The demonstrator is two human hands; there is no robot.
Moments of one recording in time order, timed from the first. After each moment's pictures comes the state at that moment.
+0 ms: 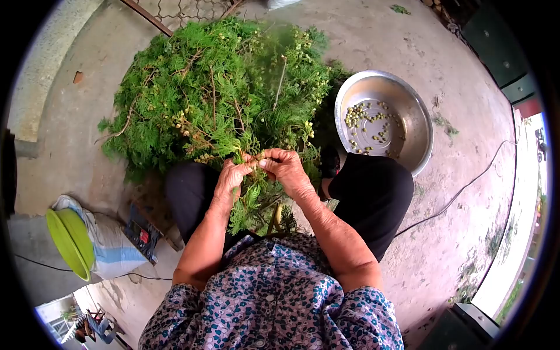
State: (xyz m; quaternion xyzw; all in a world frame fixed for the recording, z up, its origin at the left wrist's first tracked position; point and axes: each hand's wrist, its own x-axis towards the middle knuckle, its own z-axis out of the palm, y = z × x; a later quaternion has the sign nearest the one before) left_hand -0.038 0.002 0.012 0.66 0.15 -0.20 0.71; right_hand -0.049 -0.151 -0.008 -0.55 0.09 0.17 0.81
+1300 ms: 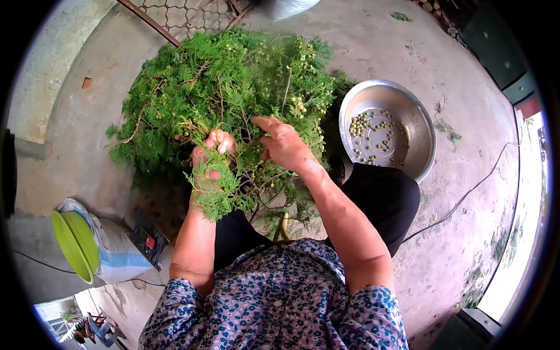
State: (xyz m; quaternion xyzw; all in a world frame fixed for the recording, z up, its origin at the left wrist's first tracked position) left_hand 0.026 0.043 0.033 0.37 -0.12 -0.20 0.90; right_hand 0.004 -0.159 0.076 -0.76 -0.08 0.09 0.63
